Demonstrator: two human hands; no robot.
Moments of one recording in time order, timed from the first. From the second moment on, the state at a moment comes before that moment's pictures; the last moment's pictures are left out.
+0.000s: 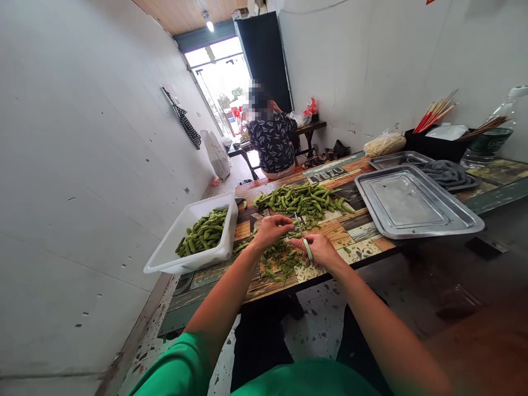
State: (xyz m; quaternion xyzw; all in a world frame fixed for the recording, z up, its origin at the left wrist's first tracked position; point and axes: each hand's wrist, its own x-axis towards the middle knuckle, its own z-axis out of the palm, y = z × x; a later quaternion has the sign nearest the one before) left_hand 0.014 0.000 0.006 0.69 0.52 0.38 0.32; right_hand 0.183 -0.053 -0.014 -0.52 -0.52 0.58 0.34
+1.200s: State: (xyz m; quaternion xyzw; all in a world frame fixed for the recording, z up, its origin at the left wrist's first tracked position) left_hand 0.018 -0.026 0.018 0.40 0.48 0.56 0.55; right_hand 0.172 -0.065 -0.028 -0.48 -0.52 0.59 0.40
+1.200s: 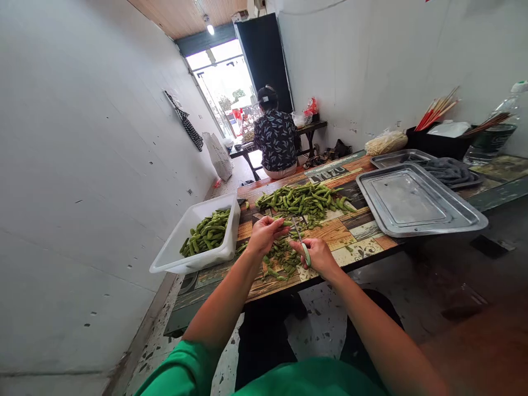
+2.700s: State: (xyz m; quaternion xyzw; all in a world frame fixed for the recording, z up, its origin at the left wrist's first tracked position) left_hand 0.044 0.040 -0.006 0.82 0.52 0.19 0.13; right_hand 0.211 -0.055 -0.033 -0.50 -0.43 0.60 0.46
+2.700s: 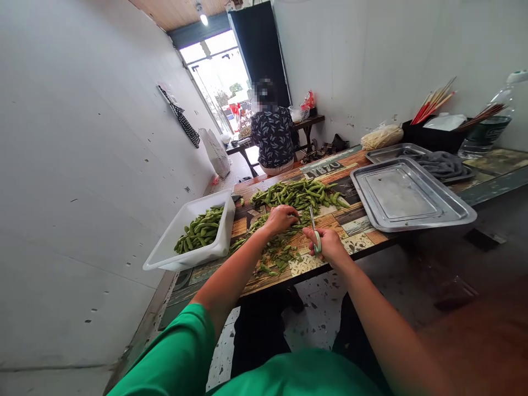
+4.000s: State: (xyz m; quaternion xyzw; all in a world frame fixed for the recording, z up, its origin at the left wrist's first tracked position) left_hand 0.036 -0.008 0.018 0.39 0.42 0.45 0.69; right_hand 0.185 -0.067 -0.019 -0.47 -0.50 0.60 0.41
